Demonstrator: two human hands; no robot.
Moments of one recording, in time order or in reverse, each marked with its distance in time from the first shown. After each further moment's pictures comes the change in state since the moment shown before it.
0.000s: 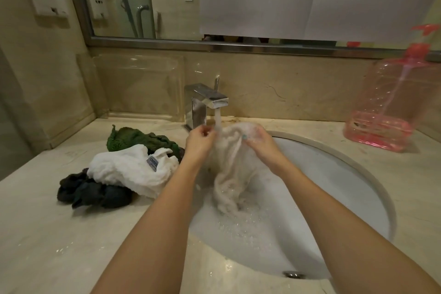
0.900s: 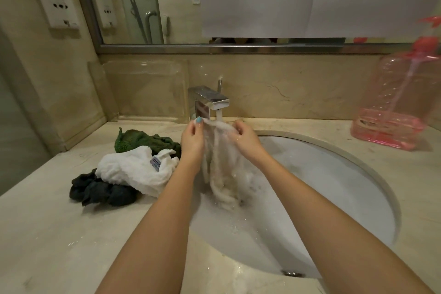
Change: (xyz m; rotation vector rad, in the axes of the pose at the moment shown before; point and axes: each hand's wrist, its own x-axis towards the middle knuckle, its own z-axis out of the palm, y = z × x) left_hand -0.005 0.001 -0.007 -0.204 0.190 0.116; right_hand 0.008 -0.024 0.036 -0.132 -0.035 -0.066
